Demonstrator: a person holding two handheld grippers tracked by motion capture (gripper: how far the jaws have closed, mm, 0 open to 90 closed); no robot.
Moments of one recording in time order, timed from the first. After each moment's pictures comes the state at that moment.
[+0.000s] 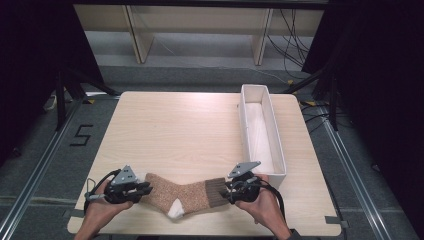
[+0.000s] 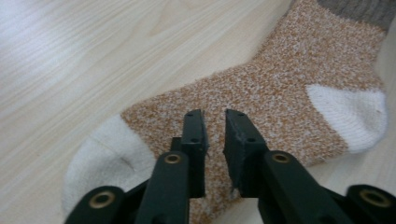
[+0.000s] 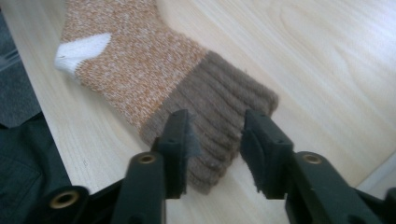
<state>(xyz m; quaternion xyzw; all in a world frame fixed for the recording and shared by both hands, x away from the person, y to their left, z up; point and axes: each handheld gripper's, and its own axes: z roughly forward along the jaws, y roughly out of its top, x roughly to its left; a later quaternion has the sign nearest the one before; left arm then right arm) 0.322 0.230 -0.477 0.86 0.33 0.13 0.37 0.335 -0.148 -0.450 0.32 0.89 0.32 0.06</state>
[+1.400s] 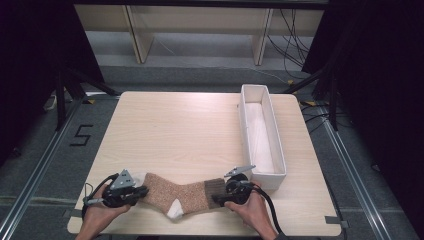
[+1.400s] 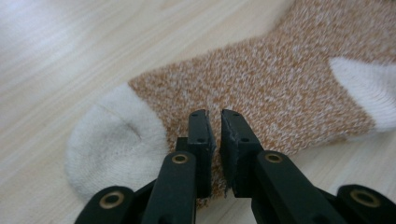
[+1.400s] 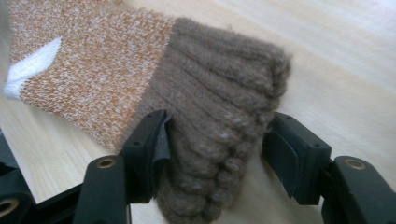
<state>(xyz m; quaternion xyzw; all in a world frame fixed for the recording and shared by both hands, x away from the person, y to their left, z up) 0.321 0.238 -0.496 0.87 0.34 0.14 0.34 0.345 -0.135 -0.498 0.42 0.85 0.33 0.00</state>
